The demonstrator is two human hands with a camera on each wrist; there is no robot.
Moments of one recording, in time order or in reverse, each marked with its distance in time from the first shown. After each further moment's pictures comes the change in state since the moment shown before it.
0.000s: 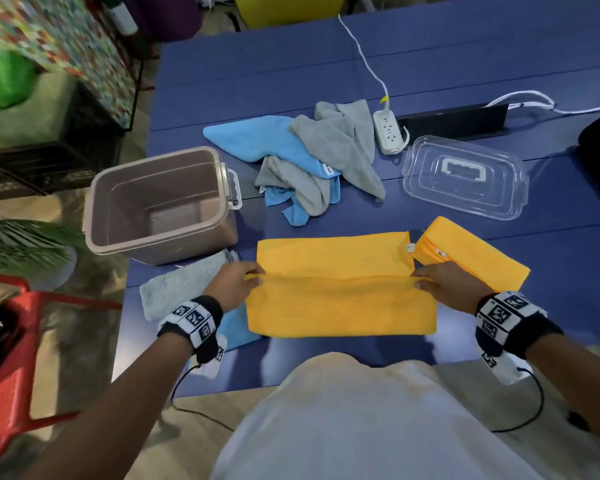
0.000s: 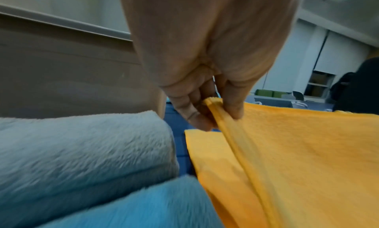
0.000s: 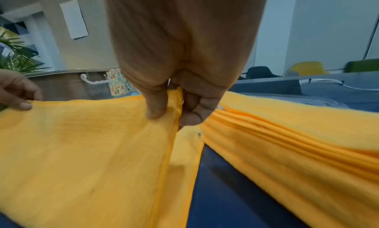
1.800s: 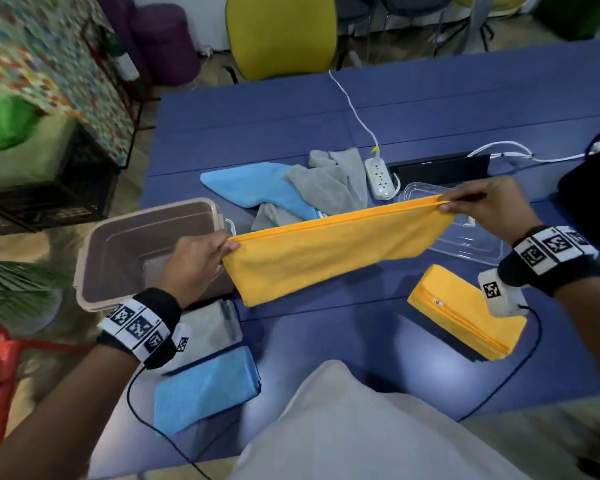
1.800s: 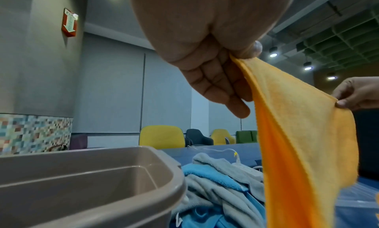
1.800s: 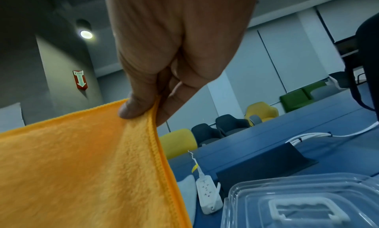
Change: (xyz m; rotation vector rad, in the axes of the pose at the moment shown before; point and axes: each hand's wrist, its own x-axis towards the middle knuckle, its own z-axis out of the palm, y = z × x) left_hand 0.019 0.057 -0.132 0.115 0.455 0.438; right_hand 0.037 0.002 -0.190 0.514 0.708 -0.132
